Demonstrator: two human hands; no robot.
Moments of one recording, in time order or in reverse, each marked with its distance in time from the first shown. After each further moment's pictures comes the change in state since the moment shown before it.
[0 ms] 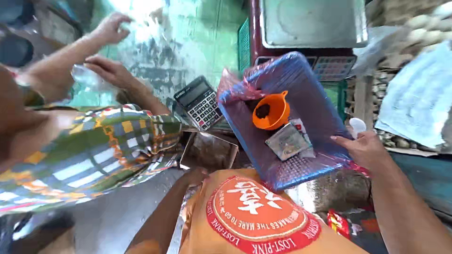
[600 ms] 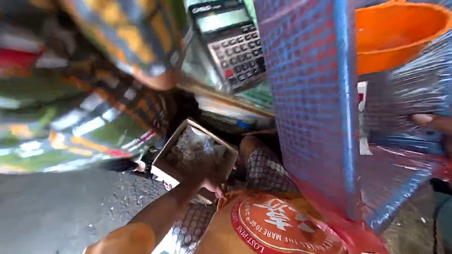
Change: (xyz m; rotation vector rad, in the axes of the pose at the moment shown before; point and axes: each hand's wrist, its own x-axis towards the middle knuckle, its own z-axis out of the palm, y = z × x) left_hand 0.242 -0.095 0.062 0.251 -0.352 0.428; right_hand 0.026 0.033 0.109 0.285 0.044 -0.325
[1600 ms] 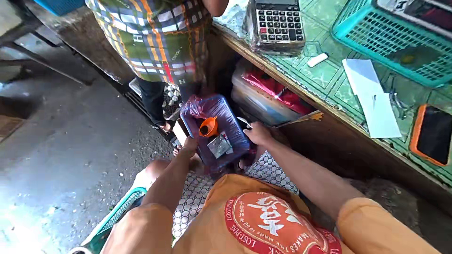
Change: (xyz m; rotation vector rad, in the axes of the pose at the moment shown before) left_hand 0.009 -0.115 0.098 -1.134 1.554 -0.126; right_hand -0.062 0.170 0.285 -0.852 -0.869 -0.075
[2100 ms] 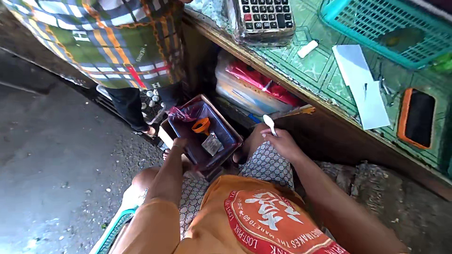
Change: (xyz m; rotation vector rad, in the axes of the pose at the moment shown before) left_hand 0.070 0.004 0.003 0.333 0.015 -0.156; right_hand -0.072 0.073 -0.027 0.582 0.165 0.080
